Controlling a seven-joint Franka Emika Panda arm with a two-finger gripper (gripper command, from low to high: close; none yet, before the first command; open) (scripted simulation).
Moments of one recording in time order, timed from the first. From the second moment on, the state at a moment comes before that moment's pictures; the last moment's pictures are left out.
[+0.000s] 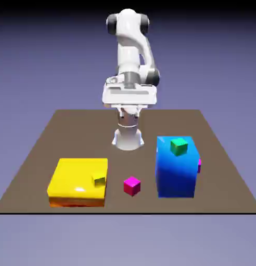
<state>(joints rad) 0.06 -0.57 0.01 -2.79 -0.01 3.00 0.73</state>
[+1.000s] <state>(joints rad) 1.14 -0.07 -0.31 -2.69 -0.28 2.84 -0.42</state>
